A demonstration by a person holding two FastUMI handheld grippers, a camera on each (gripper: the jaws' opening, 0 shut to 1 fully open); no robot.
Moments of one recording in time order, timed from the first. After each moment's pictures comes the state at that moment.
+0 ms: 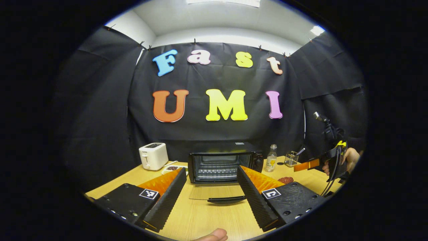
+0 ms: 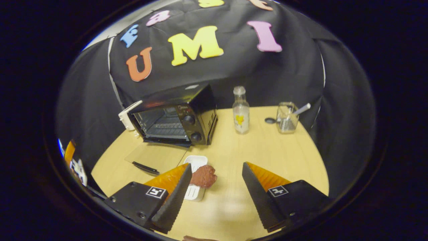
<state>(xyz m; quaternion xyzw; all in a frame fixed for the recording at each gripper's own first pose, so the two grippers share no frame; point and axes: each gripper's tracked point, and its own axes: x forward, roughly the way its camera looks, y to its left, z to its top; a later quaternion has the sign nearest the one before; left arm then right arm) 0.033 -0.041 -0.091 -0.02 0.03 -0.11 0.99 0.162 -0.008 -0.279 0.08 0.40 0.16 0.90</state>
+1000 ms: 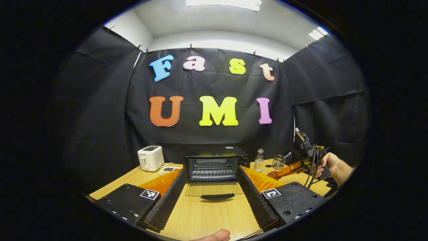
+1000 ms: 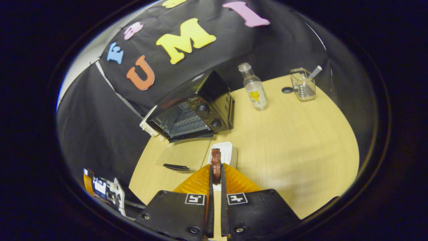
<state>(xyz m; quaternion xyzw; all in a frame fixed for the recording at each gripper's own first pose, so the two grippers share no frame) -0.016 -0.047 -0.069 -0.04 0.03 -0.14 0.99 0.133 0.026 -0.244 0.14 0.41 0.21 0.87</state>
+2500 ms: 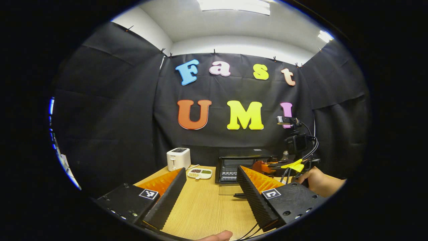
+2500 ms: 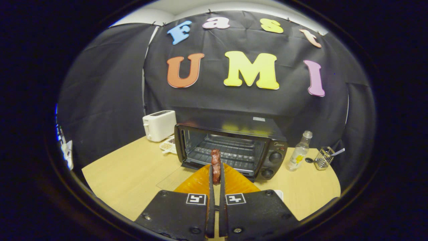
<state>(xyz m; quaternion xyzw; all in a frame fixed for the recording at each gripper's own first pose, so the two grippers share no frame) -0.023 0.064 -0.090 -0.04 0.01 -0.05 1.00 0.176 0.248 -0.242 -0.05 0.21 0.19 0.96</state>
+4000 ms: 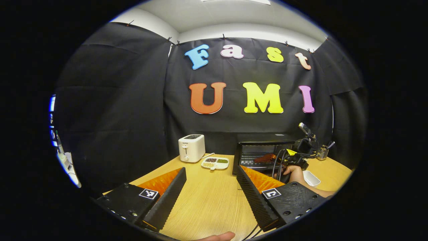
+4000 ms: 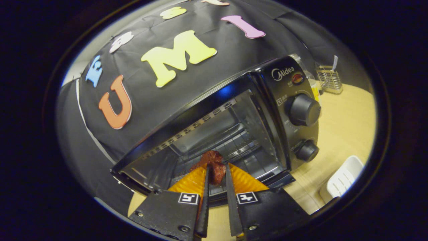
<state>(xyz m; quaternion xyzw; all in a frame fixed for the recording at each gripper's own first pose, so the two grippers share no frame) 0.038 0.084 -0.155 -0.02 0.07 0.02 1.00 0.324 0.256 -0.347 0.24 0.24 0.04 0.94</state>
